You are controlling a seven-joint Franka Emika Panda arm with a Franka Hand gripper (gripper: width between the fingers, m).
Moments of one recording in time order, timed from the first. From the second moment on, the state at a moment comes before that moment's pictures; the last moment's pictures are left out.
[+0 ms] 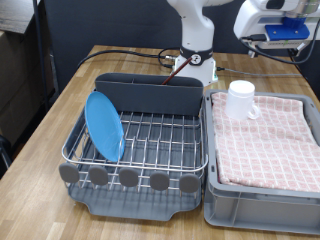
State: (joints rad) arm 0.46 -0.07 -0.11 -2.13 -0.04 1.86 0.86
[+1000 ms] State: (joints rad) arm 0.46 0.02 -0.04 -2.18 -0.06 1.88 0.77
